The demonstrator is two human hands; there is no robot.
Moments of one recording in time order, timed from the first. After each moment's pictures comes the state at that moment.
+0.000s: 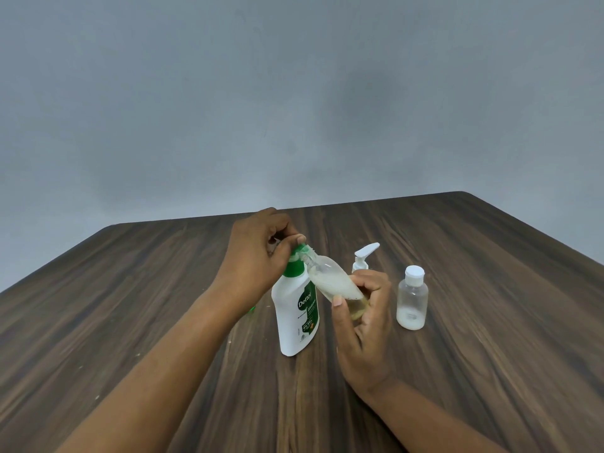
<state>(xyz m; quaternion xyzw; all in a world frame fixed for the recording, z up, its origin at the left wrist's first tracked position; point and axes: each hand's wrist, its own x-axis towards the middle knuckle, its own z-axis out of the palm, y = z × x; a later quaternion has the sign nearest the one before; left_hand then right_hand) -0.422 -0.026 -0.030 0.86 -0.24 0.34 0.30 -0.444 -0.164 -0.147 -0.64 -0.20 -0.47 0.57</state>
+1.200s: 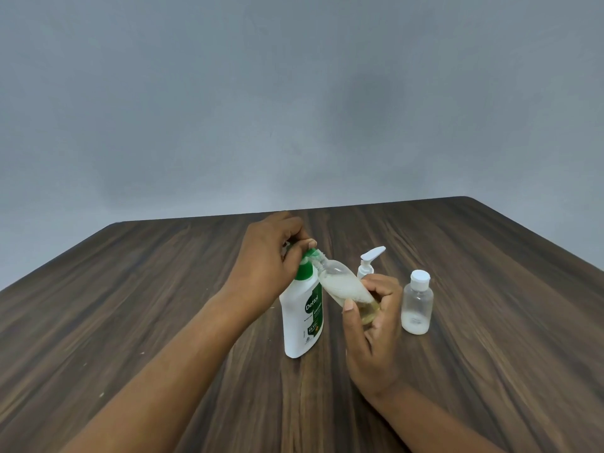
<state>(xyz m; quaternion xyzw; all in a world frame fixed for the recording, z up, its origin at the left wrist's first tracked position) -0.420 -0.028 -0.033 0.86 -0.27 0.33 0.29 -0.443 -0.168 -0.148 -0.63 -0.21 -0.46 0.59</state>
